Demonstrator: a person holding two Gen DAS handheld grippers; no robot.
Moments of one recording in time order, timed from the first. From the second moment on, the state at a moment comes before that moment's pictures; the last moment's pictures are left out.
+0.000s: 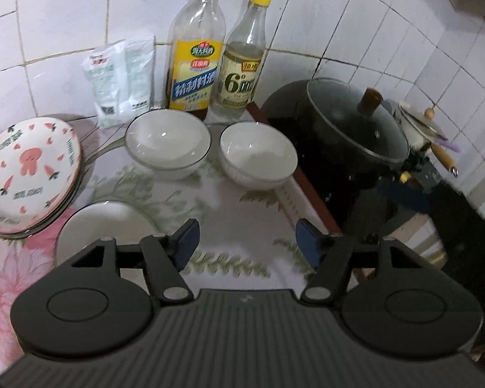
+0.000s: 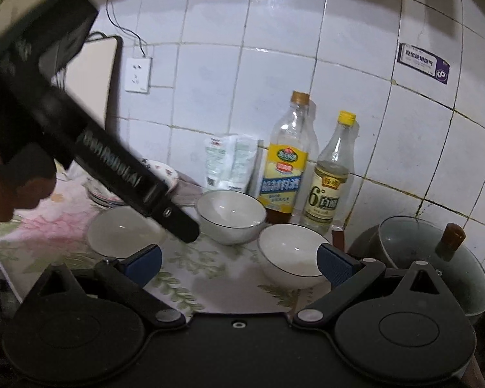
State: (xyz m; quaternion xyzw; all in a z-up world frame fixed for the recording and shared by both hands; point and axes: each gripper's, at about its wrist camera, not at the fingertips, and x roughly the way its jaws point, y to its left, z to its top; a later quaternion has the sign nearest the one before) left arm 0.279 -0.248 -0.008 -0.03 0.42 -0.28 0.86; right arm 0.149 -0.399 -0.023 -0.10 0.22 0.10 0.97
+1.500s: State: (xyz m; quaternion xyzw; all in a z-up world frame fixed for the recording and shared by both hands) left arm 0.368 -0.309 -0.091 -0.10 0.45 -0.27 0.84; right arm 0.298 -0.463 -0.128 0.03 0.33 0.07 0.94
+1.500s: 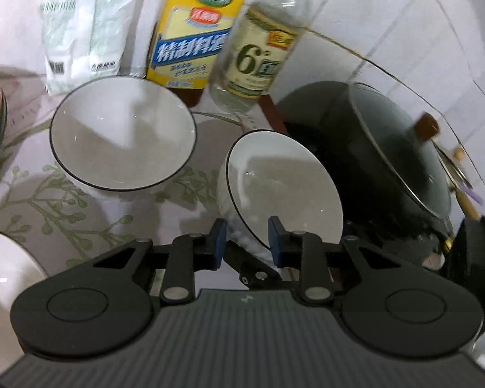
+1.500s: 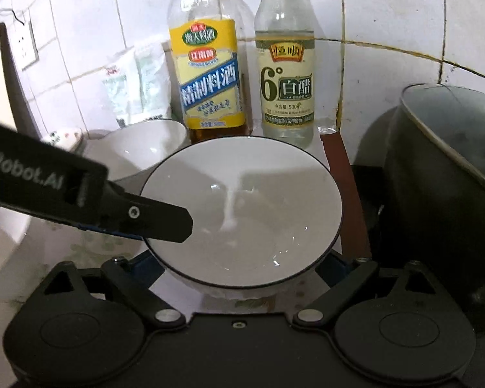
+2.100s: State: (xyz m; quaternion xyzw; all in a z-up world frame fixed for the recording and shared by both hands) left arm 0.266 -0.250 0.004 -0.05 0.40 -0.32 0.86; right arm 0.193 -0.417 -0.046 -0.01 0.28 0.08 0.96
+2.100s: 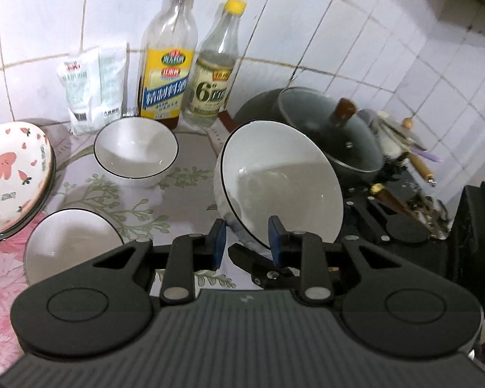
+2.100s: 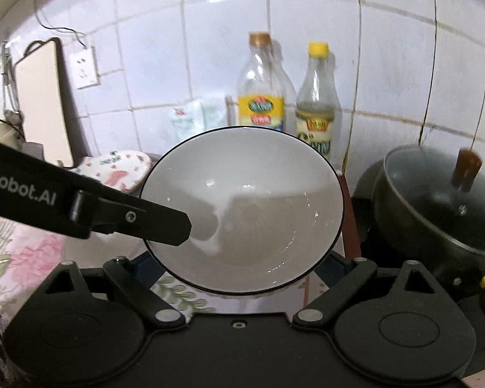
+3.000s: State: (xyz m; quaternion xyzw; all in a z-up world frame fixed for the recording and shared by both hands) left arm 0.265 -0.112 -0.023 -0.13 0.43 -0.24 0.86; right arm 0.209 -0.293 -0.068 -0.05 0.30 0.17 0.94
